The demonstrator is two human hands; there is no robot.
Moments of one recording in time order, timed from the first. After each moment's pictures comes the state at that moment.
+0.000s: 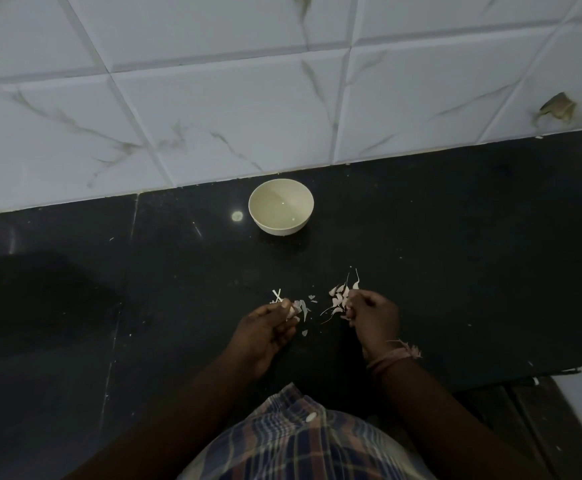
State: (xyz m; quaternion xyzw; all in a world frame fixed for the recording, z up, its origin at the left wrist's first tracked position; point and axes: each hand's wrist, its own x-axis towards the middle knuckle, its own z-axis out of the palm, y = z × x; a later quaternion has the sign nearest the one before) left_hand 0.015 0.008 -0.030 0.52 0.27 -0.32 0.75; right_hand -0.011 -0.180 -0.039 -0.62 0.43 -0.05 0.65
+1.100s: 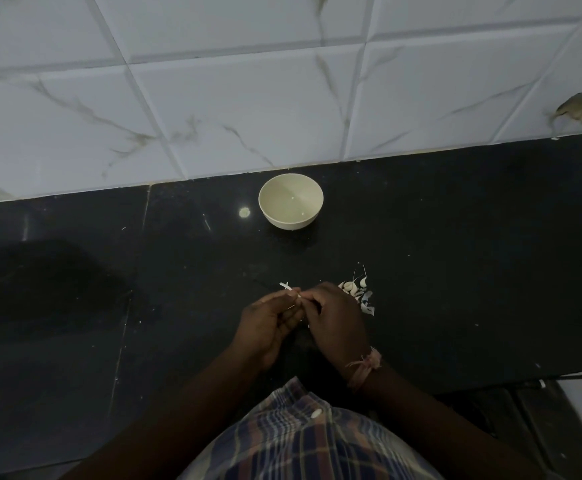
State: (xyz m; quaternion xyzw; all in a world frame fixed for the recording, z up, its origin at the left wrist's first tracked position) left_hand 0.008 0.007 -0.014 0.47 0.24 -0.27 0.80; right_hand -0.018 -0.126 -0.018 -0.91 0.02 -0.10 0.41
